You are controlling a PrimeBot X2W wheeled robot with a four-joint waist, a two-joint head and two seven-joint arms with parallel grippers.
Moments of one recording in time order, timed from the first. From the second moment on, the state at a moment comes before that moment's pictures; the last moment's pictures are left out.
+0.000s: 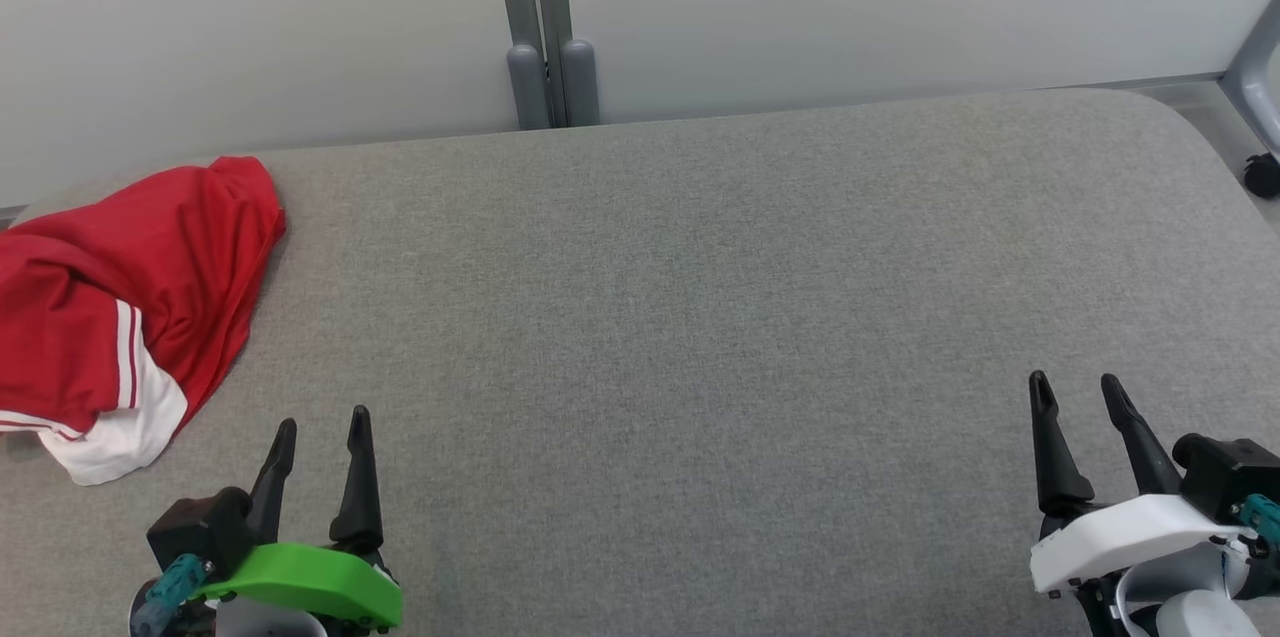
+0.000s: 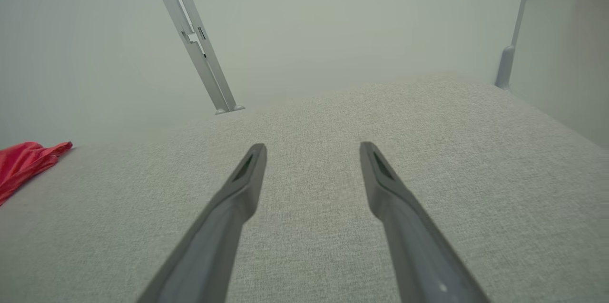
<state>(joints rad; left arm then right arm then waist) -0.05 0.07 -0.02 0.31 -0.36 -0.12 -0.20 -0.01 -0.13 -0.05 0.22 0.33 0.13 -0.20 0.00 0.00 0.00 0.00</state>
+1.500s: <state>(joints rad) -0.06 0.05 0.01 0.41 -0.23 -0.13 -0.26 0.01 -0.14 -0.06 0.23 0.16 0.13 -0.26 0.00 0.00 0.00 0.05</state>
